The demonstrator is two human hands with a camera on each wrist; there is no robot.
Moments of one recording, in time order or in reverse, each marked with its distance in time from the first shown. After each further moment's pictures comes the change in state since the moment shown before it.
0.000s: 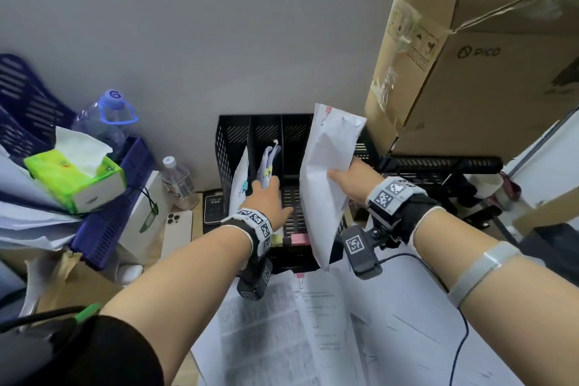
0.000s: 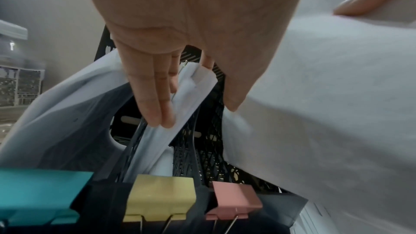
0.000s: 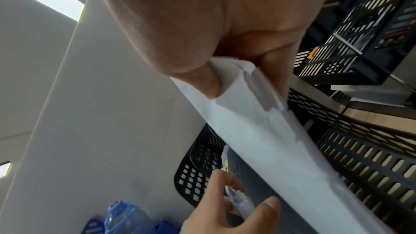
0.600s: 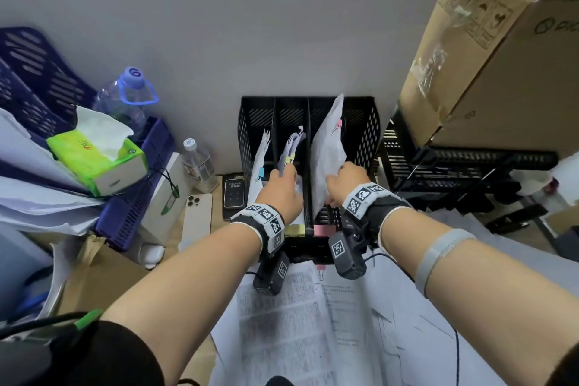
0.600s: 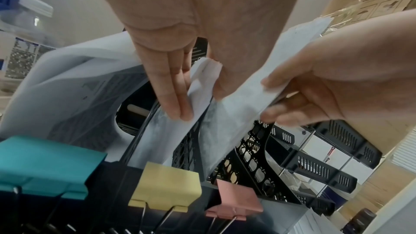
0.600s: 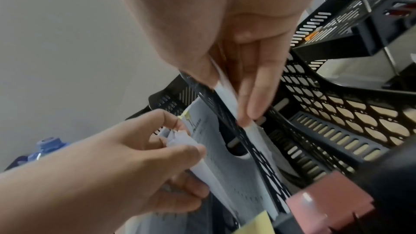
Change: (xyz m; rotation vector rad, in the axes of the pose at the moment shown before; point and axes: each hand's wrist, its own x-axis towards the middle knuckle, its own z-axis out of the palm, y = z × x) left_hand 0.007 -0.022 0.005 -0.156 0.083 0.058; right_hand 0.058 0.011 0.081 -0.224 0.019 0.156
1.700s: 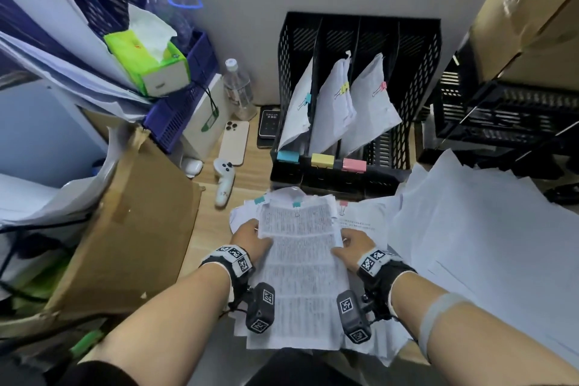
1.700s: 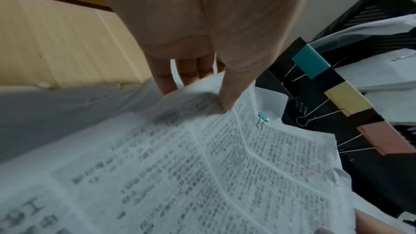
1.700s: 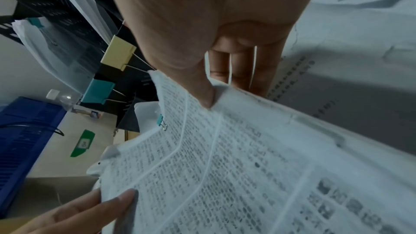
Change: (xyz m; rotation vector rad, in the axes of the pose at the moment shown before) left_hand -0.203 -0.118 0.099 -0.338 -0.185 -0.661; right_hand -0.098 0.171 0.167 0.004 -0.483 -0.049
